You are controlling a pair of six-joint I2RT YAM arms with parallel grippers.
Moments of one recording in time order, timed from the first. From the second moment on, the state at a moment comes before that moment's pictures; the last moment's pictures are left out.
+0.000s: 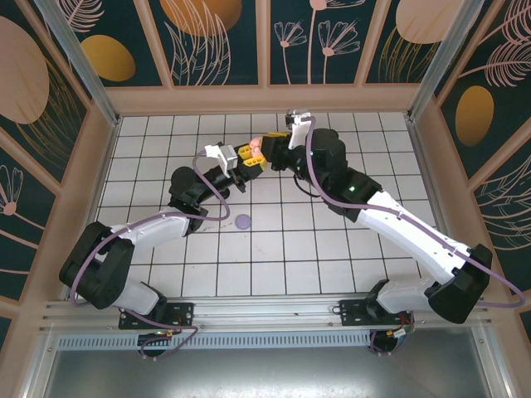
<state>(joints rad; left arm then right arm) -0.57 1.47 0.74 1.13 0.57 -0.16 0.82 1.30 1.27 -0.13 0.08 0.41</state>
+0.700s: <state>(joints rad) -0.57 1.47 0.74 1.10 0.56 -0.16 0.86 1.32 1.27 -0.13 0.19 0.36</state>
